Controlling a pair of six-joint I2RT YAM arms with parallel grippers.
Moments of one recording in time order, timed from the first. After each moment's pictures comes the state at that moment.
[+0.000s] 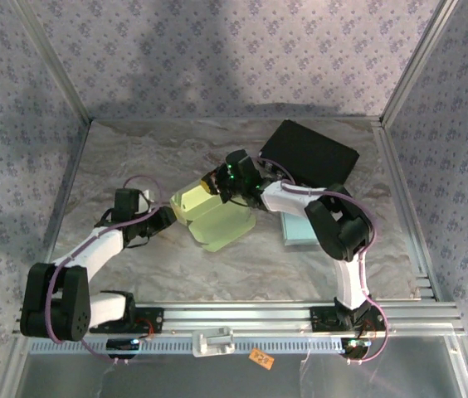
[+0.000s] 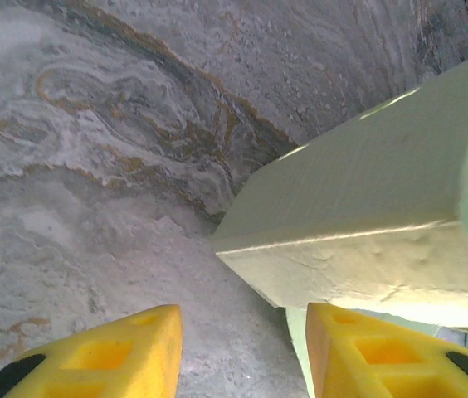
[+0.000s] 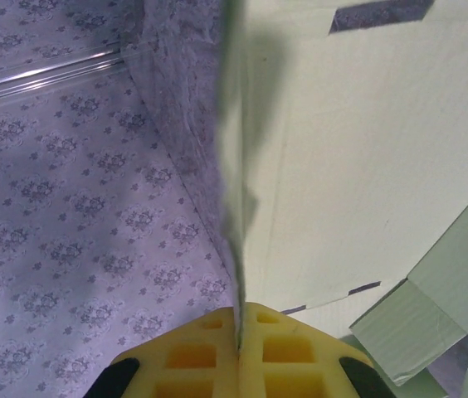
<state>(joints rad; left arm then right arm) -0.13 1.23 0.52 -0.19 0.41 -0.60 0.71 1.99 1.28 0.23 -0.34 1.62</state>
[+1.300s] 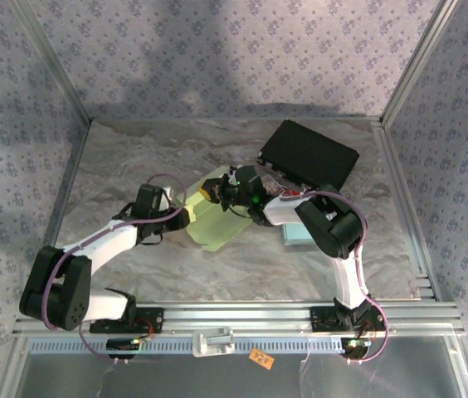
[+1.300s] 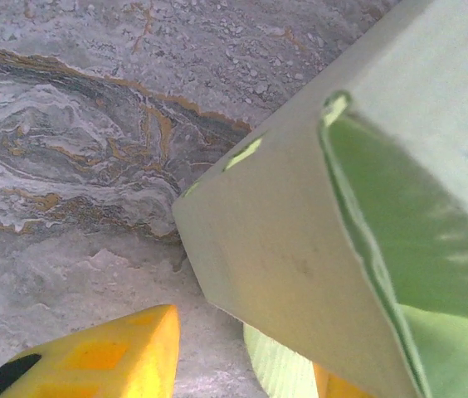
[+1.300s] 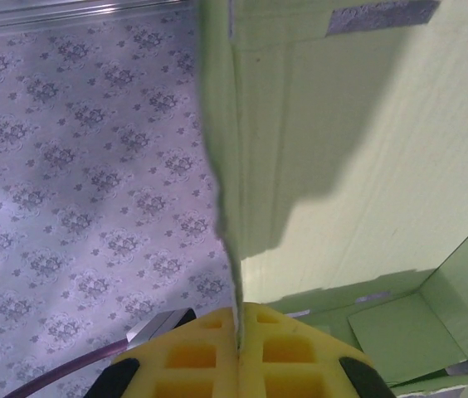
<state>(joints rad) -0.35 1.31 0.59 -0.19 0.19 -0.49 0.72 2.03 1.08 0.71 -0.42 1.58</state>
